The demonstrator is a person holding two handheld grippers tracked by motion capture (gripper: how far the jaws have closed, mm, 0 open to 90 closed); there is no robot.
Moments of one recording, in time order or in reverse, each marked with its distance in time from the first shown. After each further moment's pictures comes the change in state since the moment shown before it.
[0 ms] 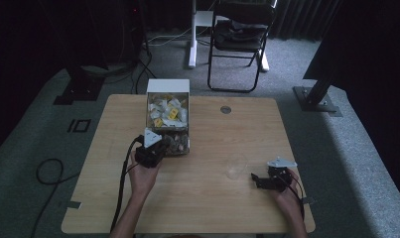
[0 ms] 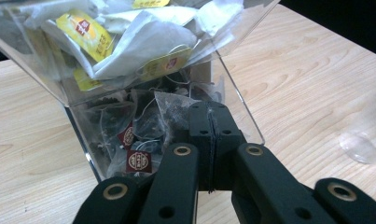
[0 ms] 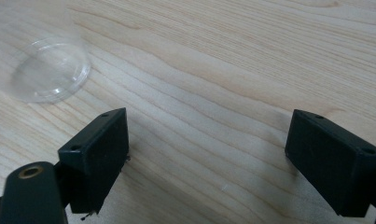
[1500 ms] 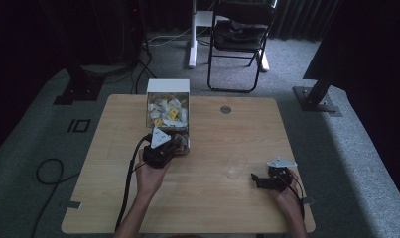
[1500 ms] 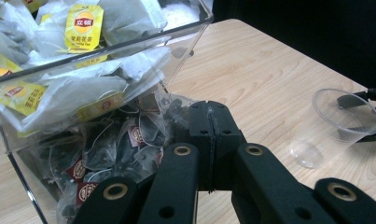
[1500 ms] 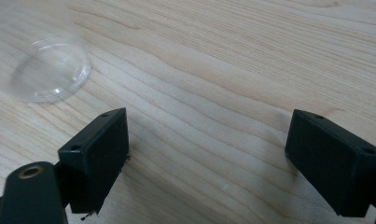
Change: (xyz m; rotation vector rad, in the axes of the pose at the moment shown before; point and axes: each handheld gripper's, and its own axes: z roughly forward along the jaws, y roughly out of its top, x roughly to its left) left arm -0.026 0.019 -0.007 -0.039 -0.101 0.046; right arm 0.000 0.000 0.000 0.000 -0.001 -0.001
